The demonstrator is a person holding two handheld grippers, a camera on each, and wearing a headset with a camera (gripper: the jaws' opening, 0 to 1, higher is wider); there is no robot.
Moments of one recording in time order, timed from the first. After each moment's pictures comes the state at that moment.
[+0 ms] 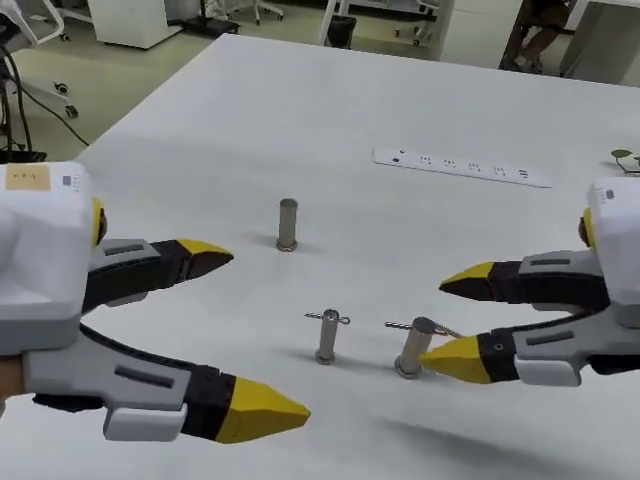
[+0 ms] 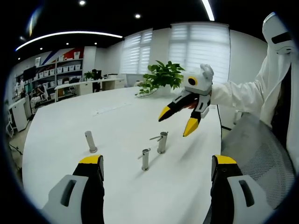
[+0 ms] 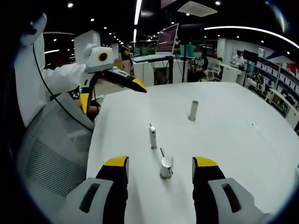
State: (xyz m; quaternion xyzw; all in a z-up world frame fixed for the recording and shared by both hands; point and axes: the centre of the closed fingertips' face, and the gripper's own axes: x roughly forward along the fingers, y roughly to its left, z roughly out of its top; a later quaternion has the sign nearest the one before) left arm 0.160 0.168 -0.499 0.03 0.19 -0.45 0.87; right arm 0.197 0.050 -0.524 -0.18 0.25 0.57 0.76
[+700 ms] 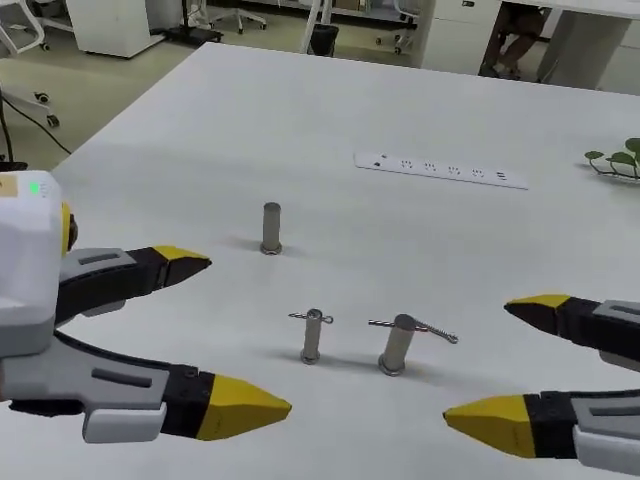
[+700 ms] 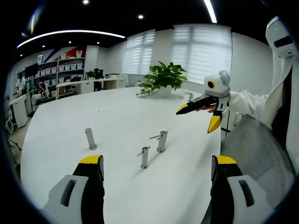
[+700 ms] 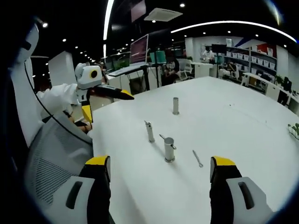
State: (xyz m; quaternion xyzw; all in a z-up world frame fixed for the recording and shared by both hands) left arm 0.159 0.169 -0.505 0.02 0.20 -0.45 0.87; right arm 0.175 0.009 -0.519 -0.09 0.26 0.46 0.84
